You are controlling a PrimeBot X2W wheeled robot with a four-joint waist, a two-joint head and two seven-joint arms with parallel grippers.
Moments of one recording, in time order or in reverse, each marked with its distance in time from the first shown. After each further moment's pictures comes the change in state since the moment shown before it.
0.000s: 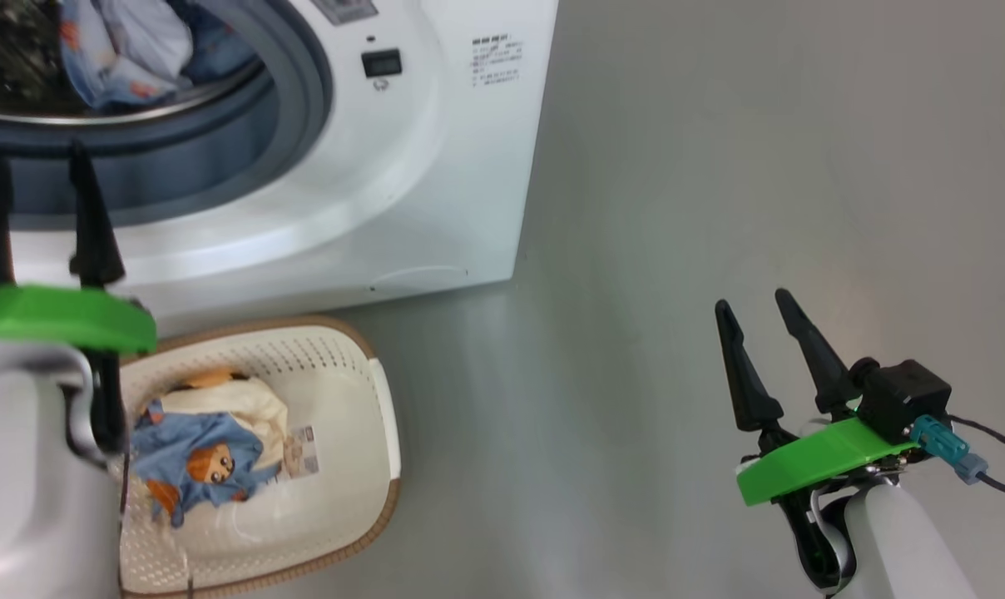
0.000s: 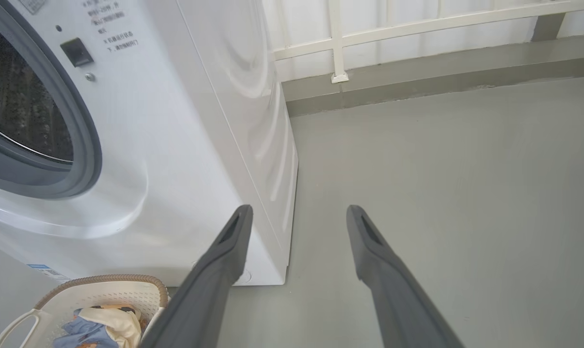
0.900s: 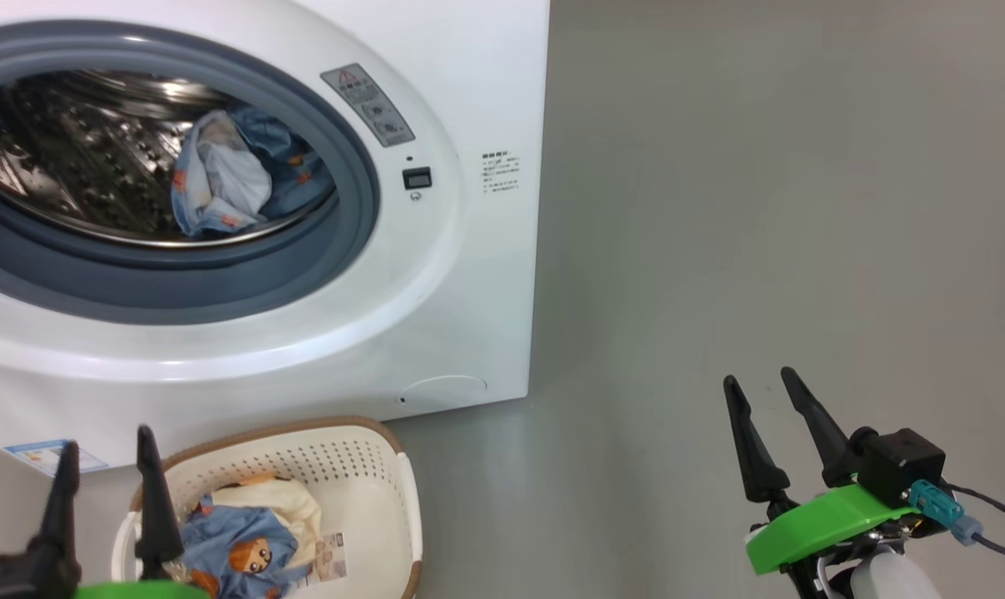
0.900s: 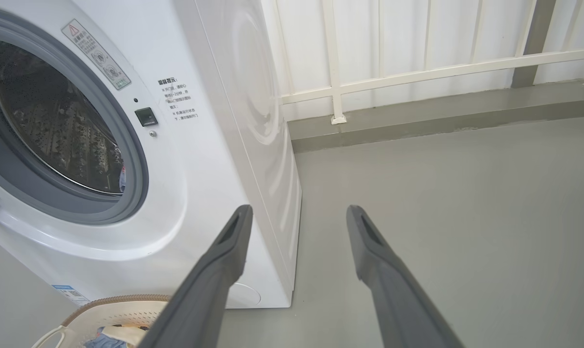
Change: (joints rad) left arm 0.658 -0.127 0.128 -0.451 0.145 0.020 0.000; right arm 0.123 0.002 -0.017 0.016 -0.002 0.000 0.000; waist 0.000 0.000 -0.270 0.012
